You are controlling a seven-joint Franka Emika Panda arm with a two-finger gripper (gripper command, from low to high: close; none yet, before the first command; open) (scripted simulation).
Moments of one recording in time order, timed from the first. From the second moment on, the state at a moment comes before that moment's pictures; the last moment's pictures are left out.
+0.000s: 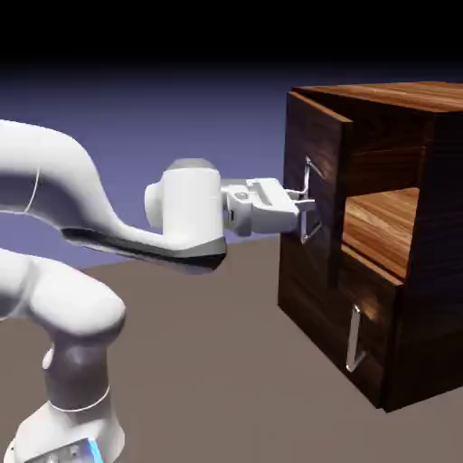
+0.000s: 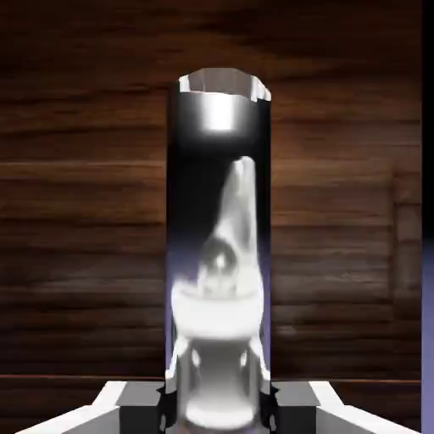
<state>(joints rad) 0.43 -1.01 -0.49 -2.86 -2.39 2.45 2.85</state>
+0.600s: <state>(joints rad) 0.44 -1.24 0.09 -3.05 -1.61 2.05 2.63</state>
